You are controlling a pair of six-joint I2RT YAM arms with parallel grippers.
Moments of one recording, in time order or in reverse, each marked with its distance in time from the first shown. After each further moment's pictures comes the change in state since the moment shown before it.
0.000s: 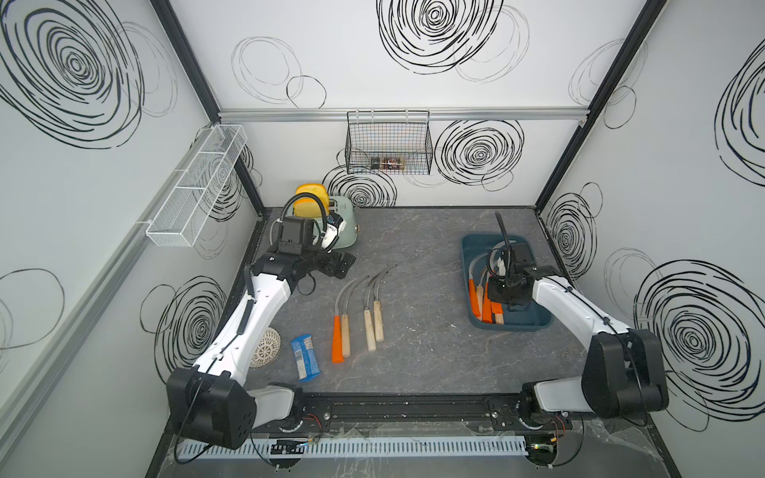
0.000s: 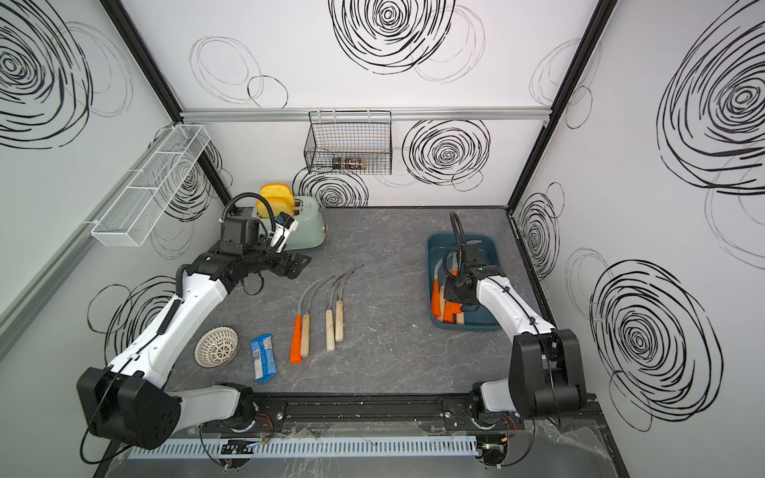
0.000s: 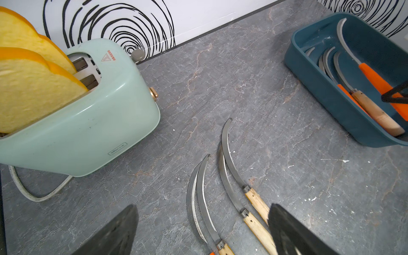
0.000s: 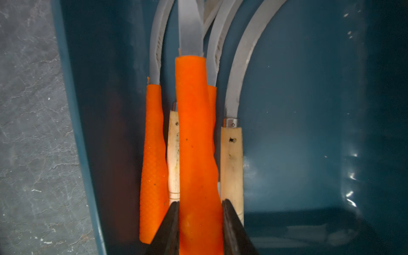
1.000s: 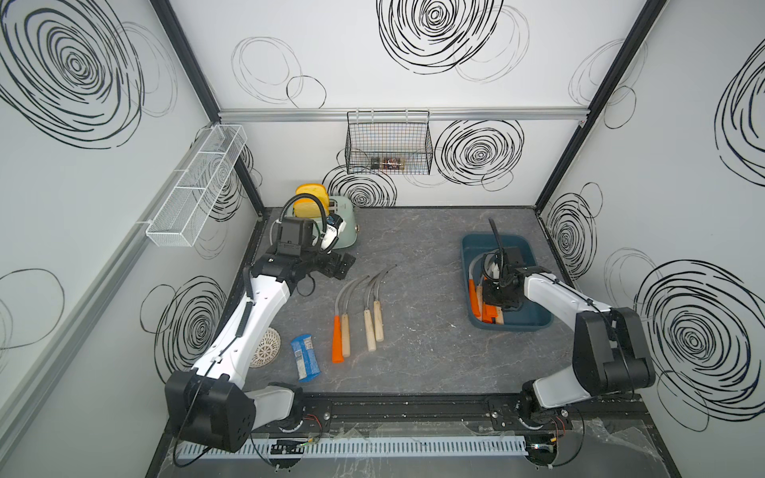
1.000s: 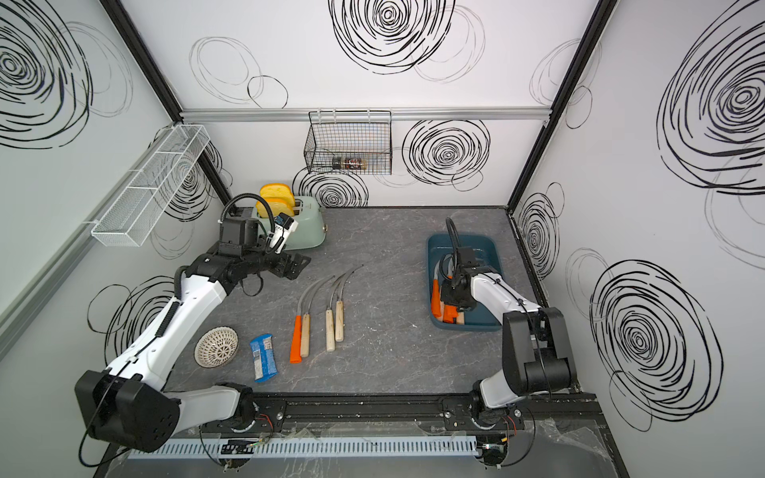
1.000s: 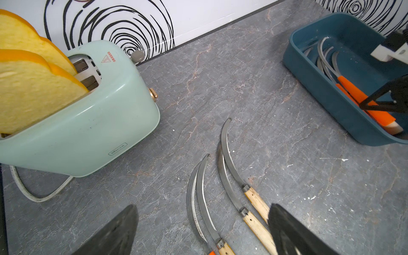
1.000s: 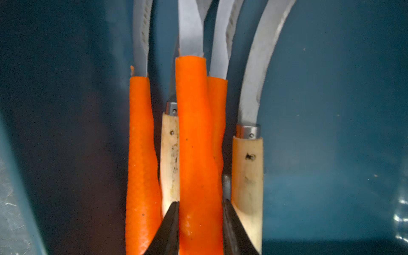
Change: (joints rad) left arm 0.000 -0.011 -0.003 0.000 0.002 0.005; right arm -0.001 0.116 -0.019 0.080 -0.036 0.005
